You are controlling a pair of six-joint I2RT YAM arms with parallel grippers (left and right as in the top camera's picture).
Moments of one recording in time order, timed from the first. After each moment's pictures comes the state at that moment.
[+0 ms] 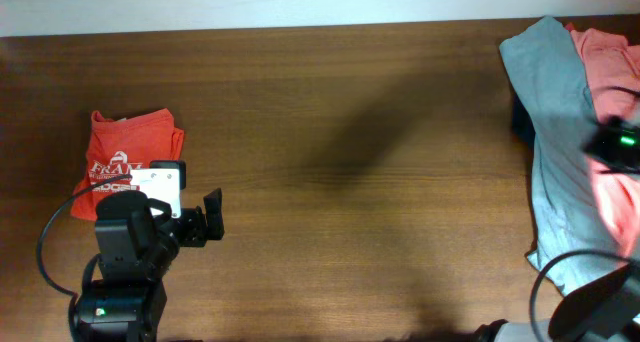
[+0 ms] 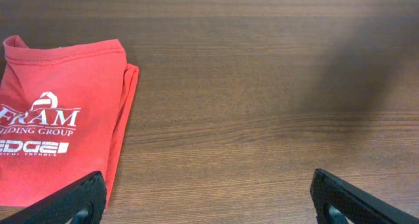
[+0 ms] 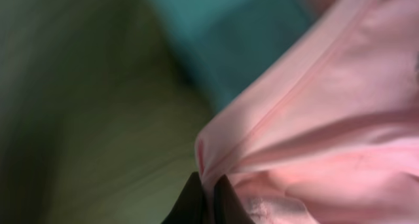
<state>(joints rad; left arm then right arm) 0.01 0.76 0.77 -0.66 0.11 -0.01 -0.59 1.60 1.44 -0.95 -0.26 0.02</state>
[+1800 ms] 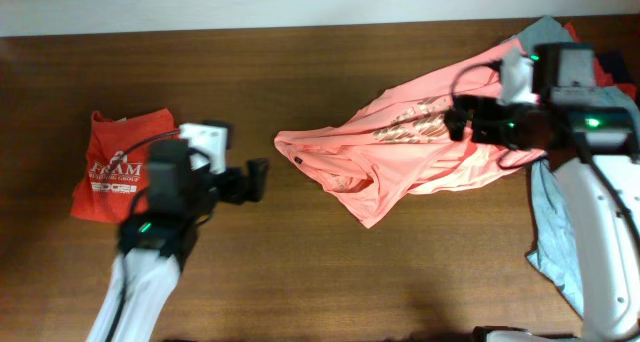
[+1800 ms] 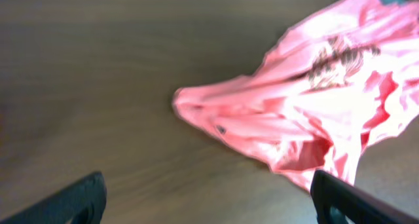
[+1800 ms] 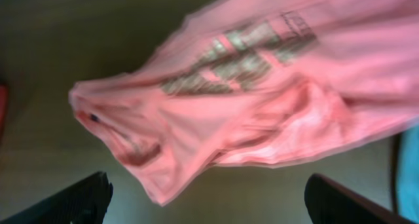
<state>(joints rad) -0.14 1.18 0.78 -0.28 0.31 -0.10 -0.07 1.44 1.50 -1.09 -0.25 0.11</state>
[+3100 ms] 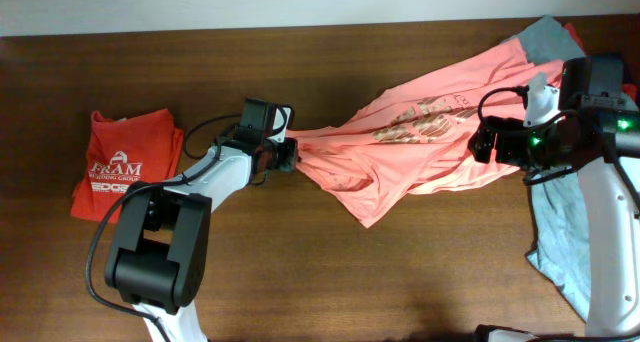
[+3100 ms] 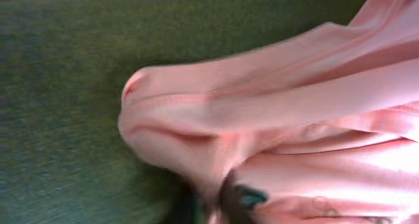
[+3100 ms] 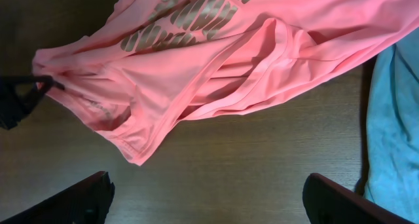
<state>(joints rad) -0.31 1.97 1.16 -0.22 0.18 -0.15 -0.19 1.44 1.50 -1.26 -0.25 0.04</state>
